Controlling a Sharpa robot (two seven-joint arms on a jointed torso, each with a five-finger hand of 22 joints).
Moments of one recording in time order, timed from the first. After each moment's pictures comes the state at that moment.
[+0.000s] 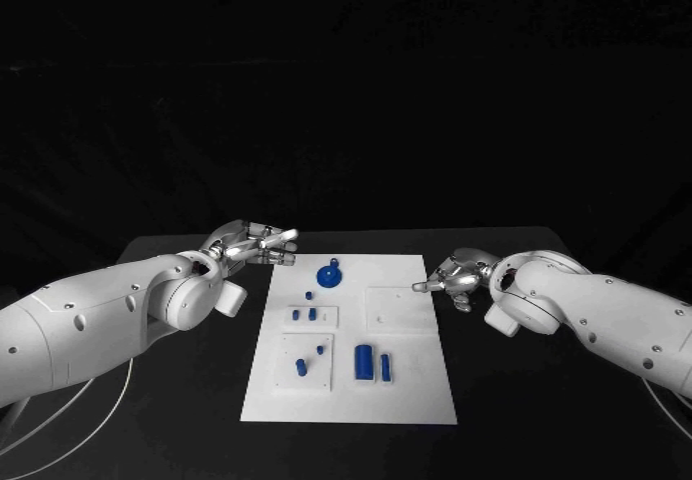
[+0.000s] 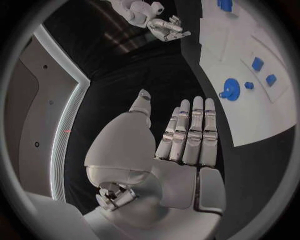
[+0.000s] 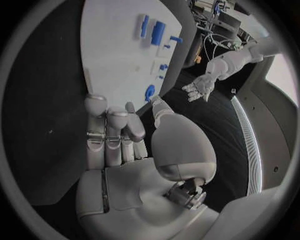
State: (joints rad) left arm 1.27 -0.73 -0.13 1.20 -0.20 -0.12 0.27; left_hand 1.26 -0.07 -0.06 0.11 0.05 0.95 0.16 0.07 0.06 1.13 0.13 0.05 0.06 1.15 0.13 0.07 0.07 0.04 1.02 0.11 0.08 0.08; right arm 1.01 -0.82 0.26 1.33 -1.03 -0.03 -0.31; right_hand 1.17 -0.06 0.01 0.08 0.21 1.12 0.08 0.06 0.11 1.36 -0.01 1.07 1.24 1.42 -0.08 0.91 0.93 0.08 1.46 -0.10 0.49 1.23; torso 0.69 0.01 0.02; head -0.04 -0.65
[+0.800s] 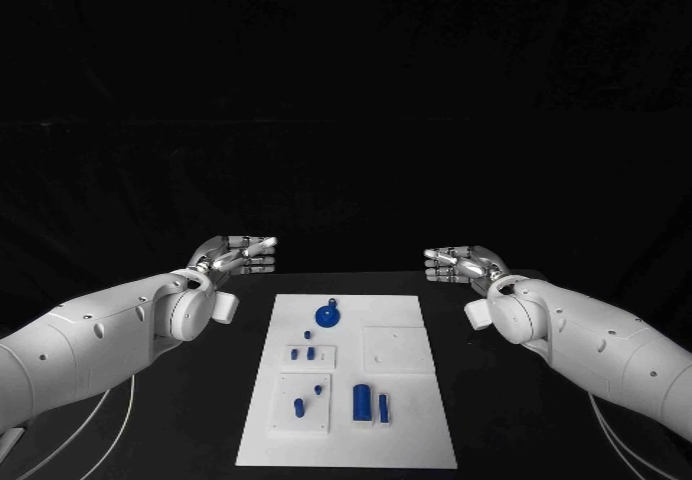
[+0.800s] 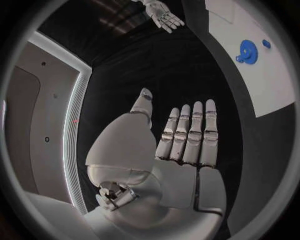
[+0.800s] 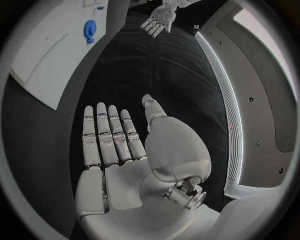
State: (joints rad) left arm 1.27 -0.64 -0.12 0.96 -0.07 -0.16 0.34; left_hand 1.27 -0.03 -0.08 0.05 0.05 0.92 0.11 0.07 0.06 0.99 0.11 0.05 0.06 1.02 0.12 0.06 0.07 0.08 0.98 0.17 0.08 0.07; right arm 1.03 -0.60 0.28 0.88 -0.43 -0.14 0.19; right_hand 1.22 0.05 -0.05 -0.07 0.31 0.90 0.11 0.06 0.06 0.99 0.13 0.06 0.06 1.02 0.14 0.07 0.06 0.14 0.84 0.22 0.08 0.07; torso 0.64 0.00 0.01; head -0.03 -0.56
